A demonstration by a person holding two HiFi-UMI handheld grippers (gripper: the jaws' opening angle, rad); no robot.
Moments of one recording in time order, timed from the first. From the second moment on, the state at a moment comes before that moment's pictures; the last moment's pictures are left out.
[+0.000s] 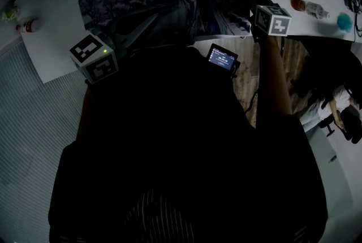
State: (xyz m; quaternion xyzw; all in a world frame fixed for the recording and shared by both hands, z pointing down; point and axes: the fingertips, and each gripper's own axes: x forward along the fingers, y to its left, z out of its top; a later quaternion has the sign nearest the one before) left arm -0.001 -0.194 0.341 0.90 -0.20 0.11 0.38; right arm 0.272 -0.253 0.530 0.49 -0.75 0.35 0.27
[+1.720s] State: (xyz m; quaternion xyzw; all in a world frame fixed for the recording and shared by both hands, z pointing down) left arm -0.020 -0.148 0.314 0.91 -0.11 0.08 0.38; right arm 0.250 -0.257 0.485 0.51 -0.75 0.41 0.07
